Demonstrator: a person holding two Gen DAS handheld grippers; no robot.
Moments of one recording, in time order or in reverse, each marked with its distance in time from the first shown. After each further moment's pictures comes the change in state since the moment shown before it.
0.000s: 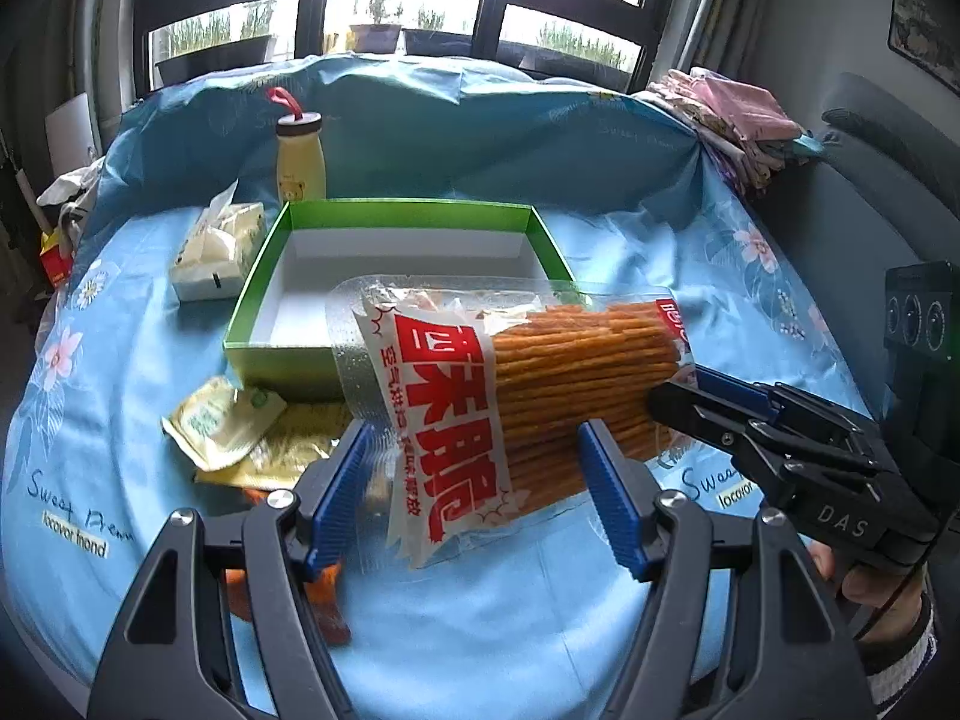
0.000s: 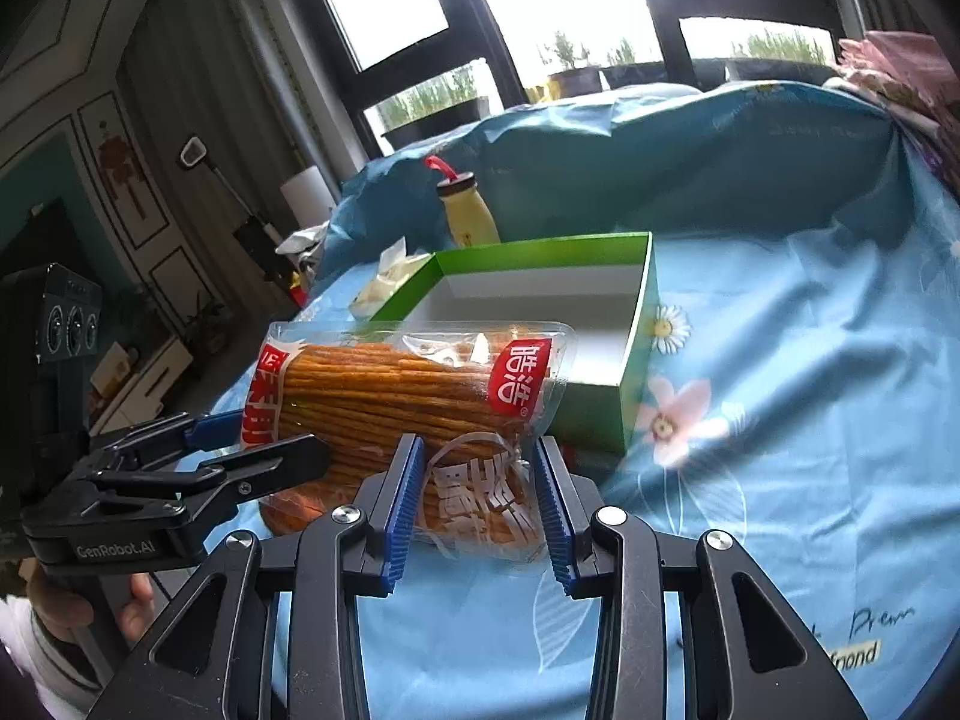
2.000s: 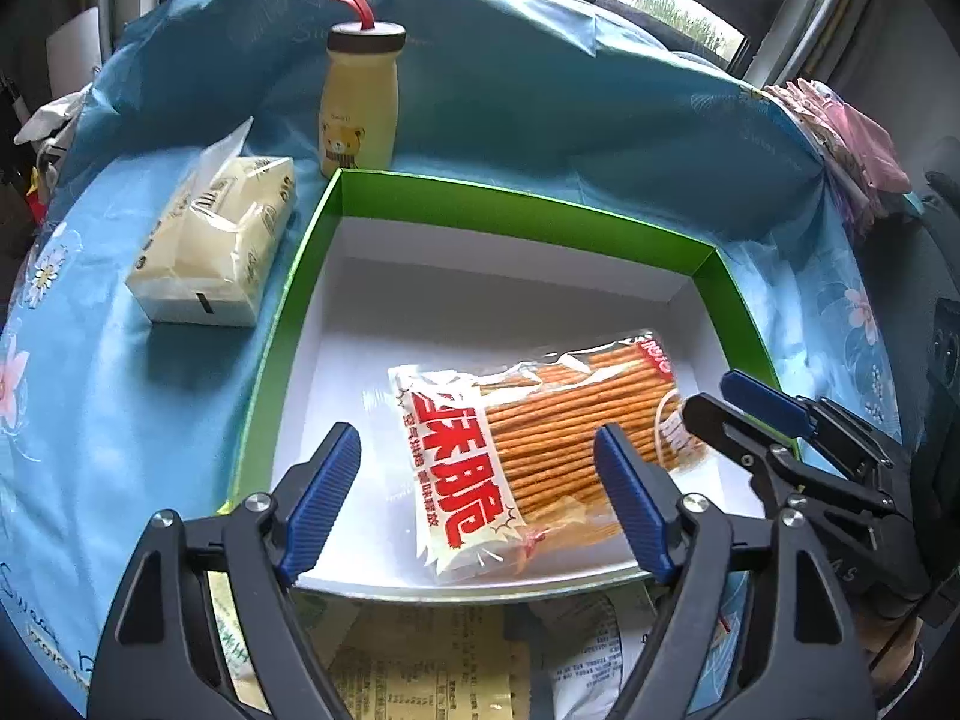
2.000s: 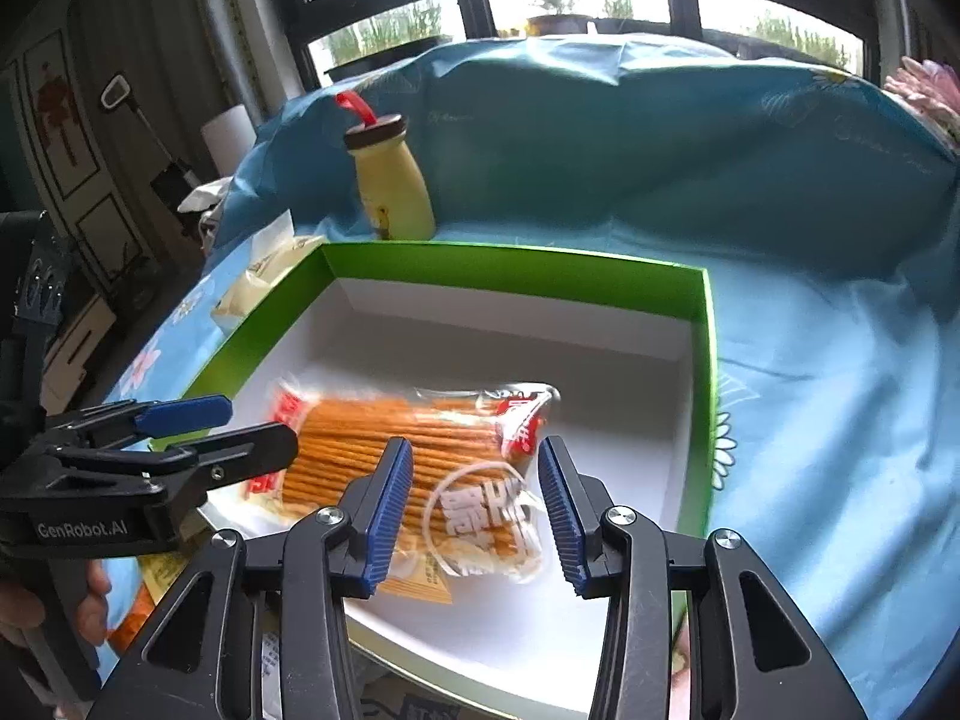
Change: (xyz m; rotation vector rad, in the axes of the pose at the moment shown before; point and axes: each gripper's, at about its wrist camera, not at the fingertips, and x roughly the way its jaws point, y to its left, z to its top) left arm 0.125 0.095 0.077 -0.148 0.142 0.046; right arm 0.156 -0.031 0.075 -0.050 0.135 -0.165
